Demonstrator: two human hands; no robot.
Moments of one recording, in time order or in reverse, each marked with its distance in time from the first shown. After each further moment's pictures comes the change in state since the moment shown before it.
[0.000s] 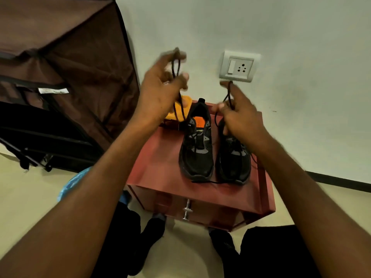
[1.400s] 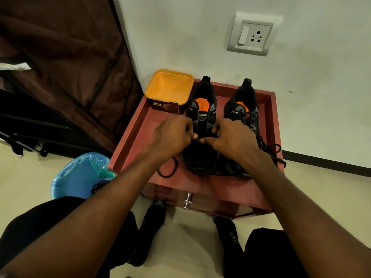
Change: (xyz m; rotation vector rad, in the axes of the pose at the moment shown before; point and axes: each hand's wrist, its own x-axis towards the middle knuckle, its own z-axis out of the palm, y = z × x) left_hand -0.034 -0.147 0.047 0.828 -0.383 -0.259; right_hand 0.001 0.091 0.061 -0.674 -0.272 0.184
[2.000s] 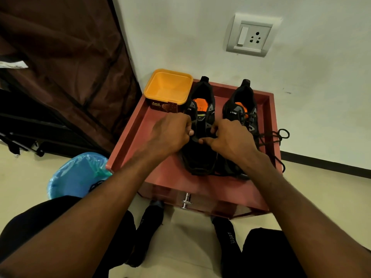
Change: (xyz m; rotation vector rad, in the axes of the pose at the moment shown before) left_hand 0.004 0.003 -0.007 0.038 -0.007 0.053; right_hand -0.002 -0.004 -0.002 0.002 -0.014 -0.008
